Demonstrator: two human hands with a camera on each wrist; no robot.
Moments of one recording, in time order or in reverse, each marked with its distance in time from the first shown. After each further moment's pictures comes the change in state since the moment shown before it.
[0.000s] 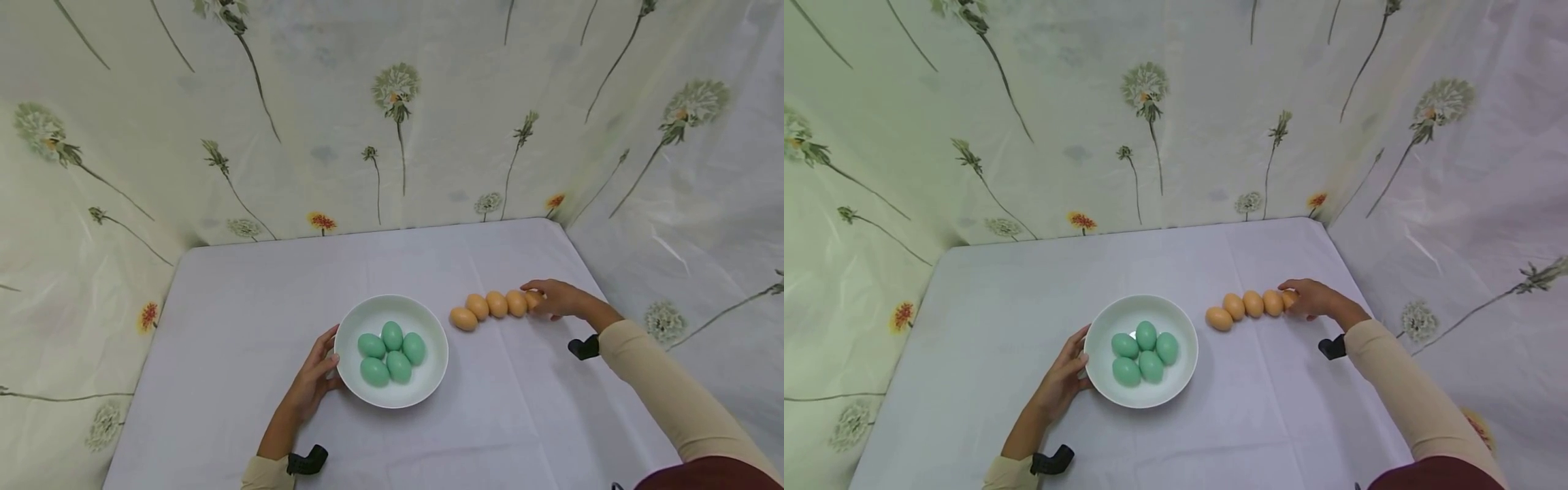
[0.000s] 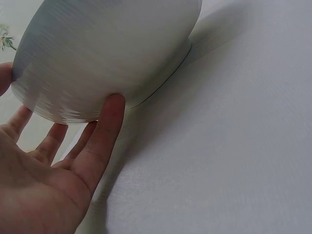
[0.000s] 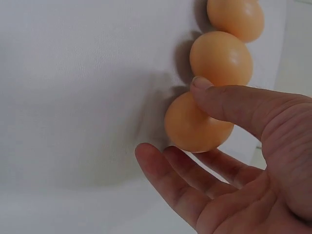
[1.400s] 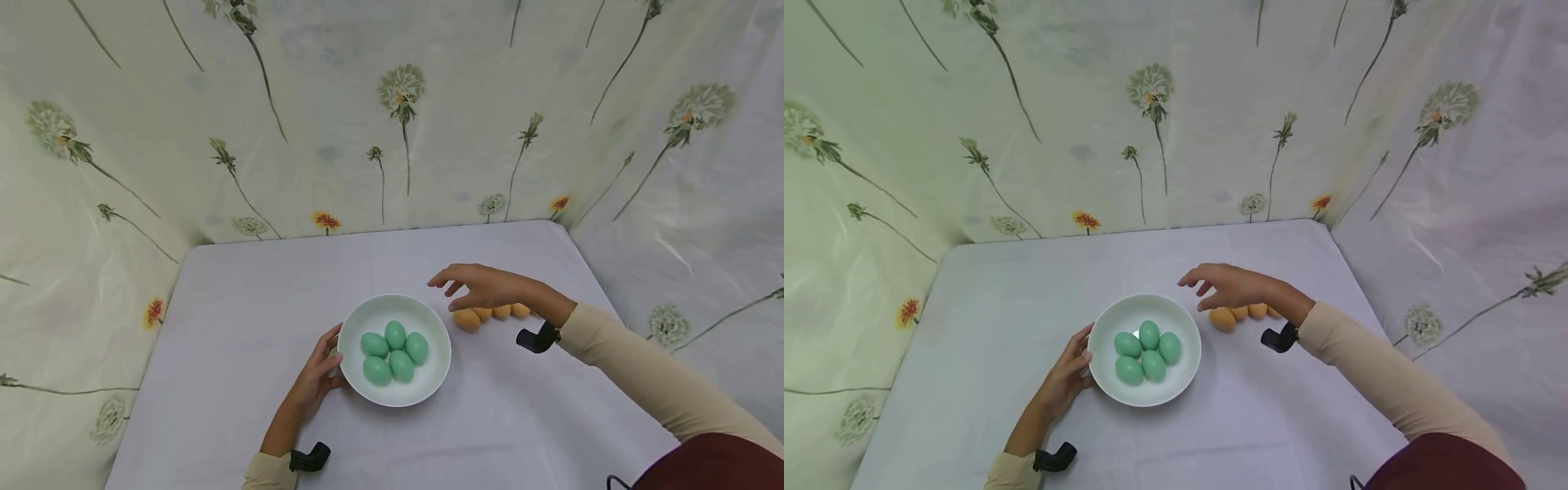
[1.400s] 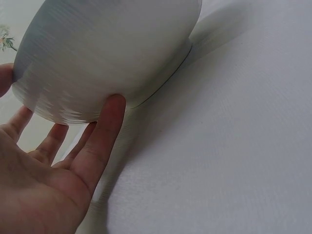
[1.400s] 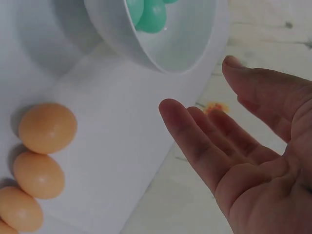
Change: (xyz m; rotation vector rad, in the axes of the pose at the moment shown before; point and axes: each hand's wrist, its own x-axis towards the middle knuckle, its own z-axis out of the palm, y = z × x) left_hand 0.000 0.001 0.001 -0.008 0.024 -0.006; right_hand -0.023 -0.196 0.013 -0.086 -0.104 -0.599
